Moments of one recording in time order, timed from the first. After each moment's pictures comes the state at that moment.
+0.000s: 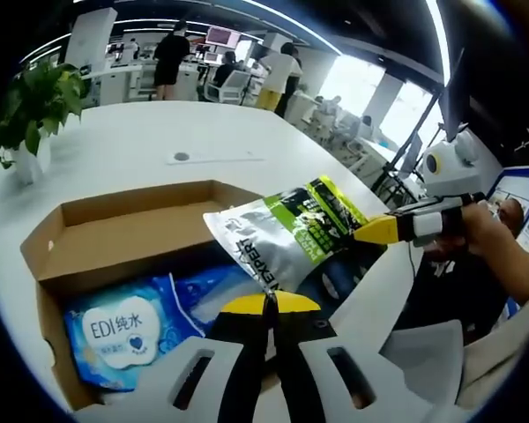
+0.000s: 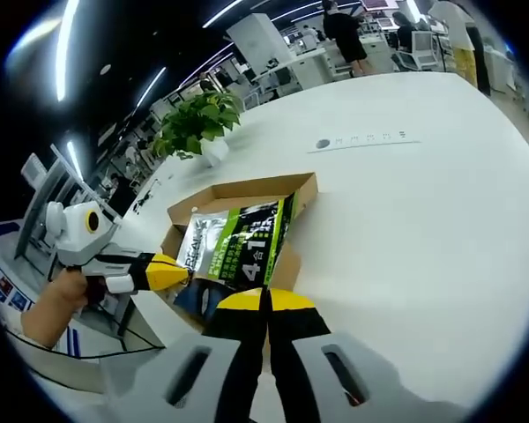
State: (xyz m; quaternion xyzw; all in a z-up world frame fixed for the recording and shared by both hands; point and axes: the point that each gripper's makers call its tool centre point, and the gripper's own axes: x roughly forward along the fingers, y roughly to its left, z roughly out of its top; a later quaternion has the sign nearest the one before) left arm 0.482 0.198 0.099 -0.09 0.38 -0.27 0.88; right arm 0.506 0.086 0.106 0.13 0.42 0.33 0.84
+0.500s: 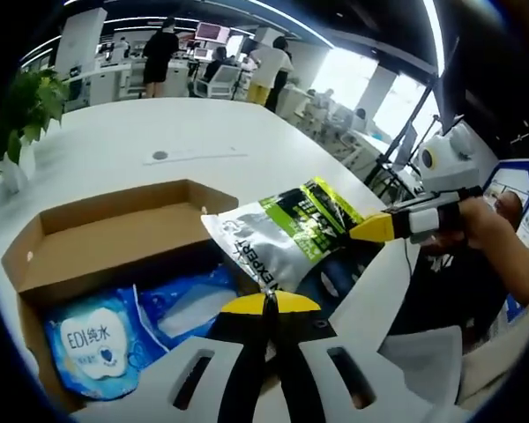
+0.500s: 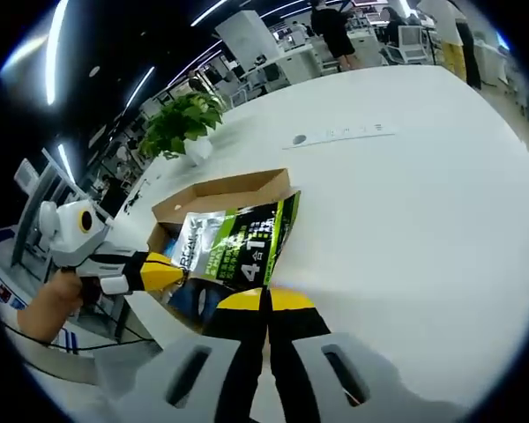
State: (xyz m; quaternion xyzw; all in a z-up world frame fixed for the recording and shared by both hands) left arm 0.491 0.156 0.092 -0.08 0.39 -0.29 0.87; right arm 0.512 0.042 0.096 0.12 0.44 0.31 0.84
